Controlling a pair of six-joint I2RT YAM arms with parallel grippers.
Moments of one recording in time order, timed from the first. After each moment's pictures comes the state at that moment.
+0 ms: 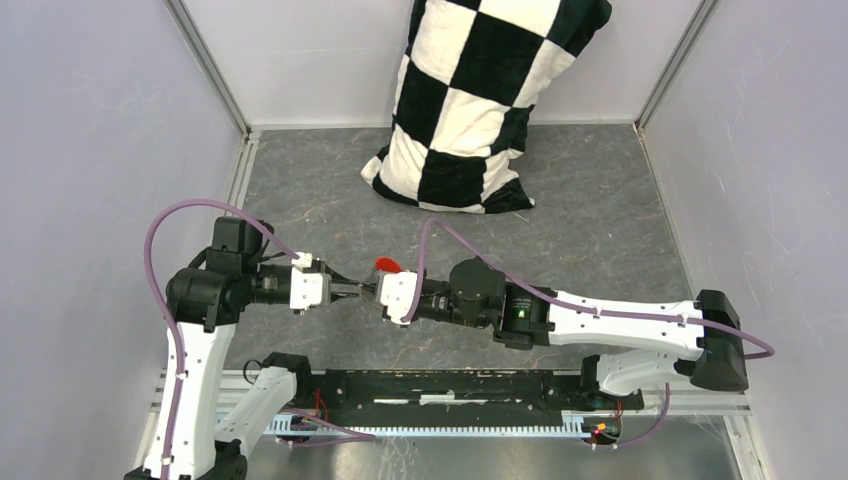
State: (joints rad) left arm -0.13 0.81 1.21 -1.39 1.13 1.33; right arm 1.36 1.29 1.04 0.20 0.03 -0.46
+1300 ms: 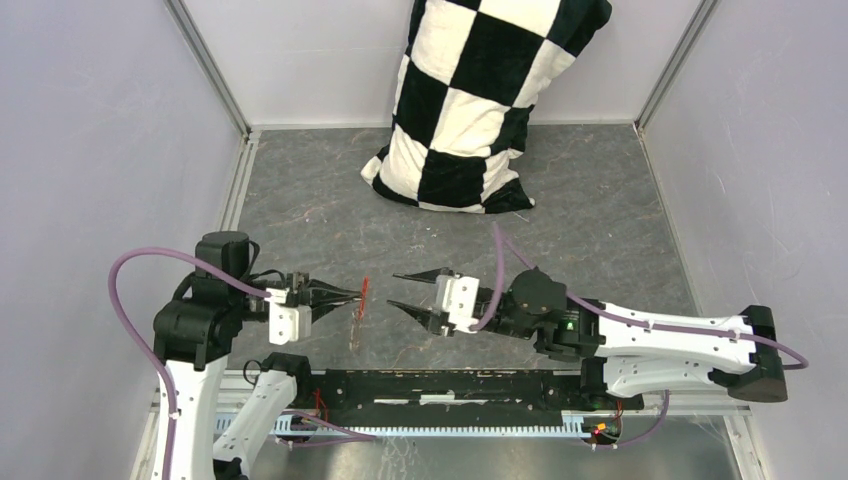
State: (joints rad) left arm -0.13 0.68 1.19 -1.28 1.26 1.32; right arm 1.39 1.07 0.92 0.24 0.03 -0.41
